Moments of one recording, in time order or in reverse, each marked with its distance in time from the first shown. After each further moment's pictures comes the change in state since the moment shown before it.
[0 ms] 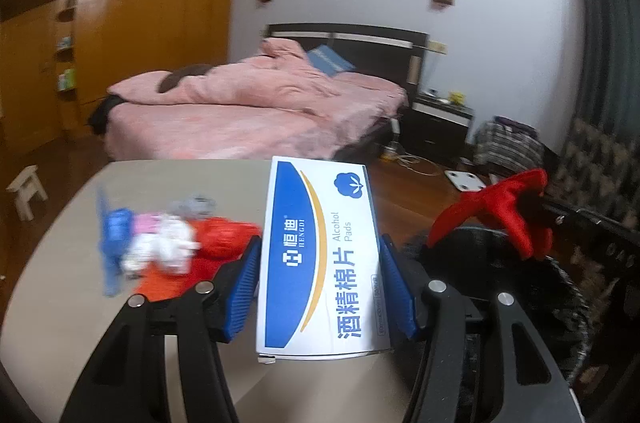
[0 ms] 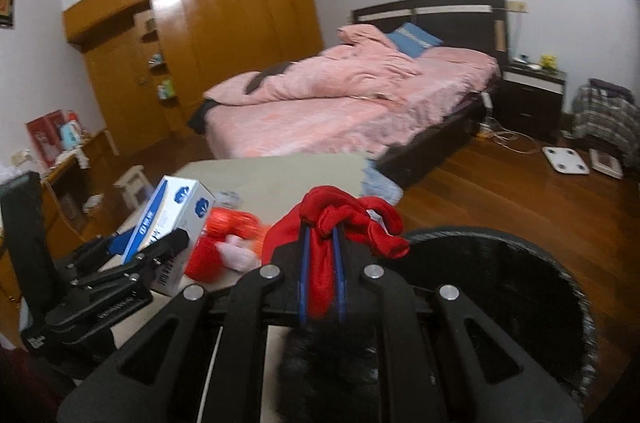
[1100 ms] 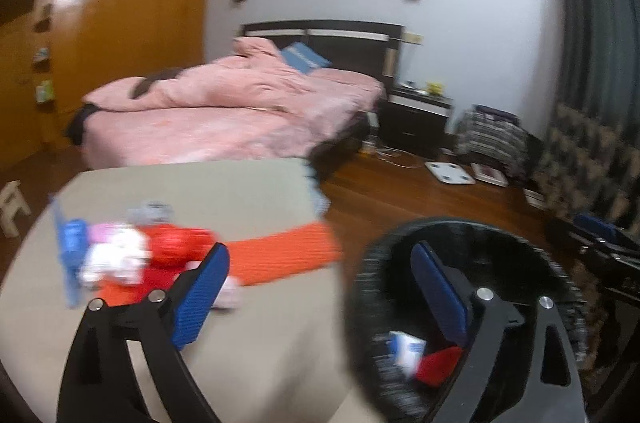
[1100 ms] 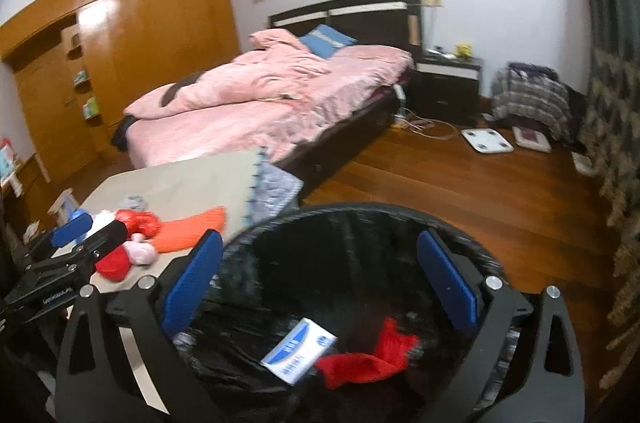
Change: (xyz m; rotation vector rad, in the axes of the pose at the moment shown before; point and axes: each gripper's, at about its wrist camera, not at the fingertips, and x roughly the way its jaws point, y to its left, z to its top) left arm 0.022 -0.011 -0.004 0.040 0.003 -0.004; right arm -0.006 -0.038 -0.028 0.063 -0.041 -0.200
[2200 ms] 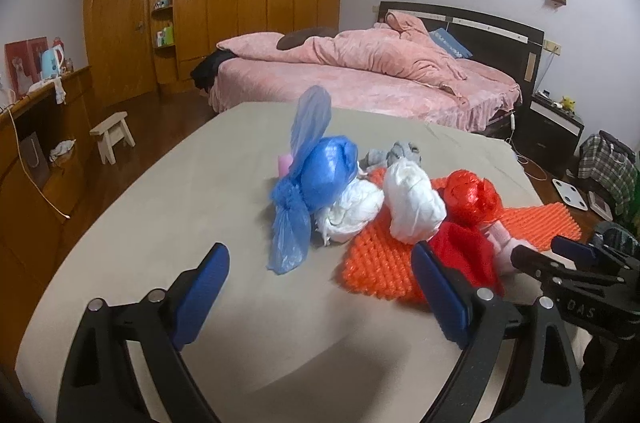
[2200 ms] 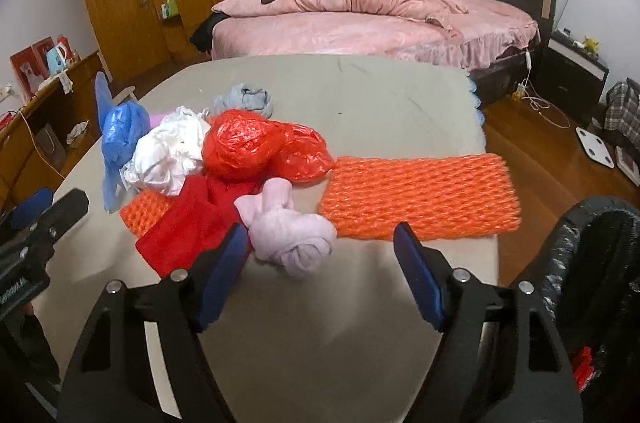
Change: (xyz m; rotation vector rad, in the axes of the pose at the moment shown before) left arm -0.003 0.201 -0.059 -0.211 0.089 0.388; right arm 0.174 0.216 -0.033 -0.203 0.293 0.237
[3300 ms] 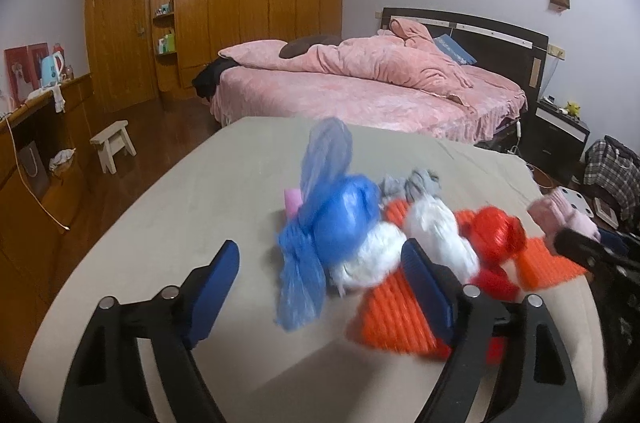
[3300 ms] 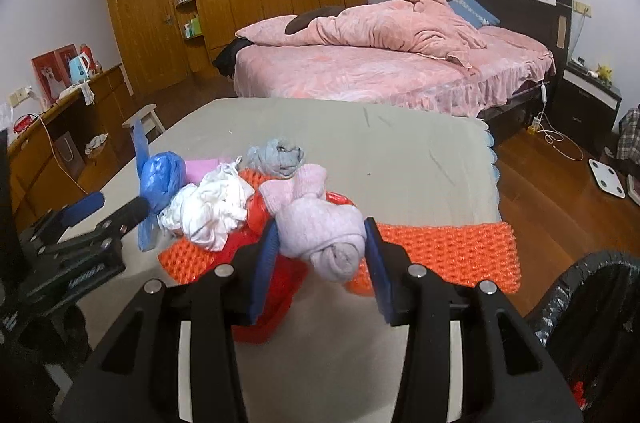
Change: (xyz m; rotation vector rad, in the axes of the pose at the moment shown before) left arm 0.033 0.012 0.031 0.007 -0.031 0.016; right arm -0.027 0.009 0.035 -0.044 -0.112 0.058
